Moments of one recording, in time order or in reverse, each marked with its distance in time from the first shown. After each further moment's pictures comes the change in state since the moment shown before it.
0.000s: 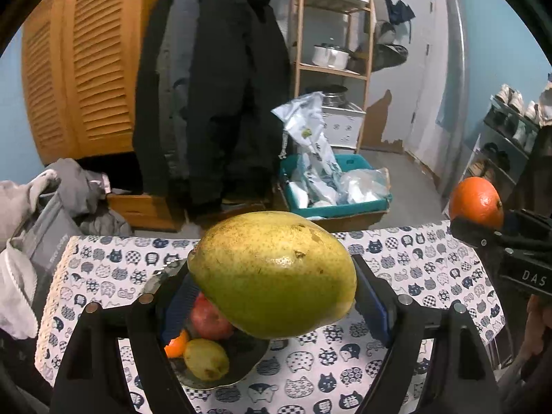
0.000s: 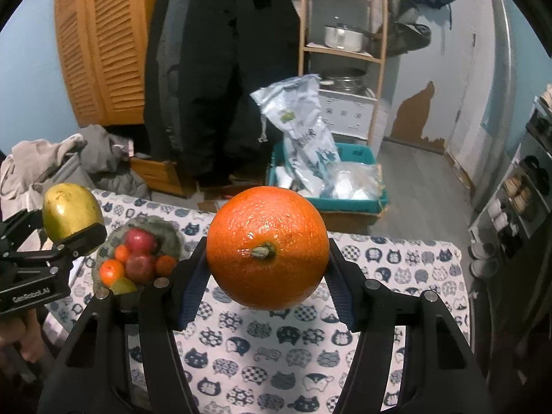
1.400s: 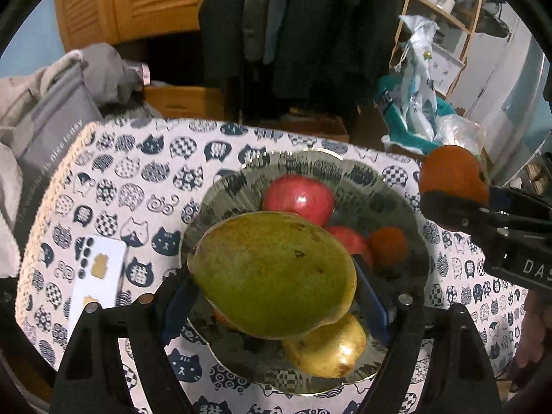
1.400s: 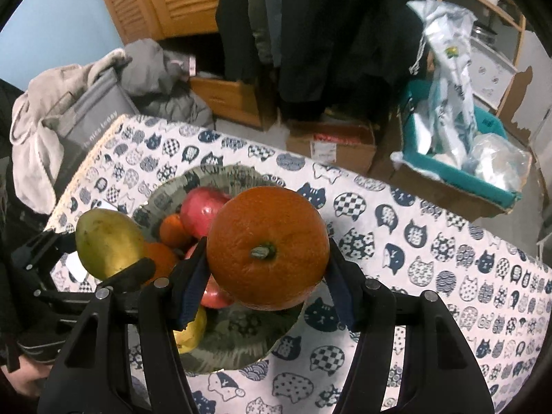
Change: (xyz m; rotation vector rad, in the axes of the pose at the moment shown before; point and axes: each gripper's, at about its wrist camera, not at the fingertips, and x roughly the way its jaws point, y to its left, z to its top) left arm 0.129 0.147 -0.085 -0.197 0.335 0.112; right arm 0.205 0.156 -0.007 -0.129 0.316 0.250
